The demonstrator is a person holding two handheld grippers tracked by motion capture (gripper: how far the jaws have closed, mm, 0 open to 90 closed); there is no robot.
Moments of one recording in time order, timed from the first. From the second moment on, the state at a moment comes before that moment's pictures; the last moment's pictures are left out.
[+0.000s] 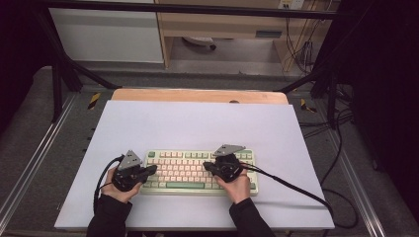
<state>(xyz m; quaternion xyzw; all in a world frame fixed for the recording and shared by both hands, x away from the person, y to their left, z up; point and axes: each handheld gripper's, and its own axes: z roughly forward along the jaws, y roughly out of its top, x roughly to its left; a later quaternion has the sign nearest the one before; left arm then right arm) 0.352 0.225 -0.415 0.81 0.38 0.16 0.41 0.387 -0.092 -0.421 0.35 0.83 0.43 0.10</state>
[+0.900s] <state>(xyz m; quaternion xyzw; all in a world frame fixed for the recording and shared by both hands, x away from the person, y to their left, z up) 0.351 0.220 -0.412 0.82 0.37 0.17 0.41 0.368 -0.127 -0.403 0.34 0.83 0.43 0.10</state>
